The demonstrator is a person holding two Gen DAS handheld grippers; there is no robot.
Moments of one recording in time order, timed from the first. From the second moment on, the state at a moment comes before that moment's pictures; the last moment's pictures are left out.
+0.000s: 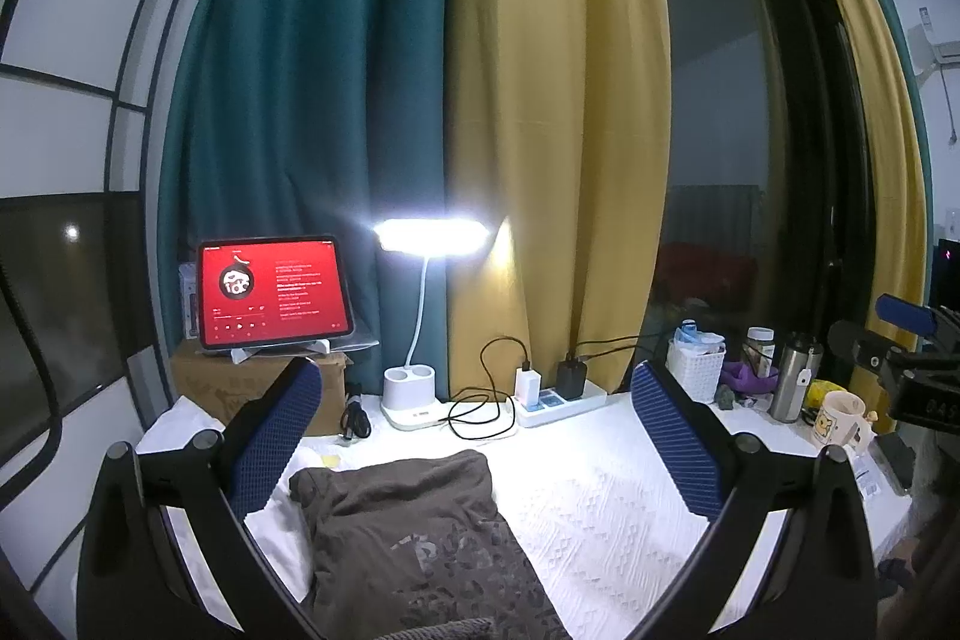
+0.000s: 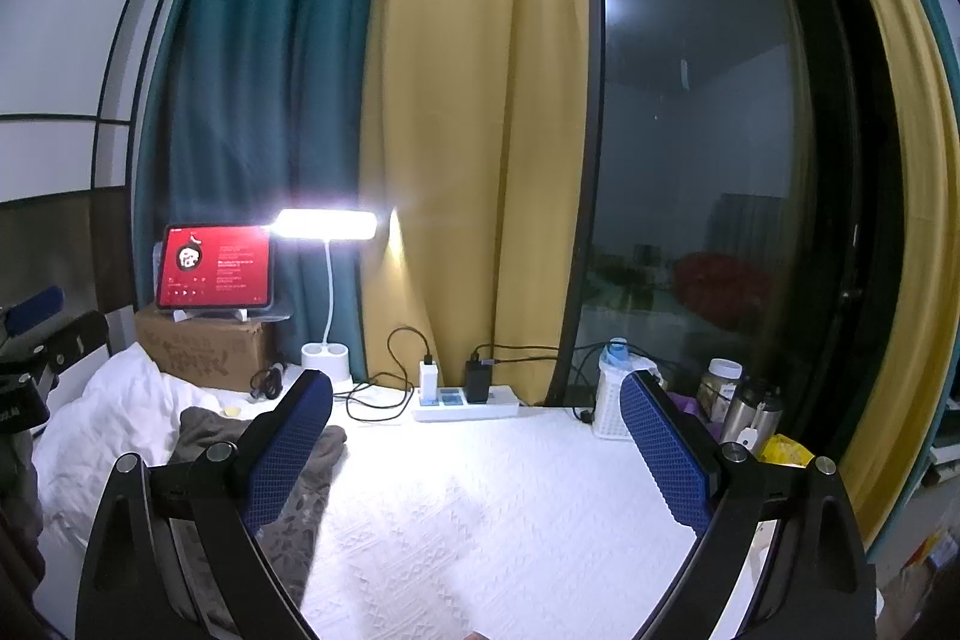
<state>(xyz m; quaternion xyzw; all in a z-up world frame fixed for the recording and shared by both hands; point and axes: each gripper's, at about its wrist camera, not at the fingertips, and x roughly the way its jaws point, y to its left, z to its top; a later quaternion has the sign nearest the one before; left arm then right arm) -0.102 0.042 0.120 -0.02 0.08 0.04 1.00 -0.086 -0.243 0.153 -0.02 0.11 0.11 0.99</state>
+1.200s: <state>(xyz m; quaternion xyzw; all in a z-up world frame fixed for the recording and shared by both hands) -0.101 0.043 0.114 -0.02 0.09 0.04 1.00 -0.082 -0.243 0.147 -0.02 0.12 0.10 0.99</state>
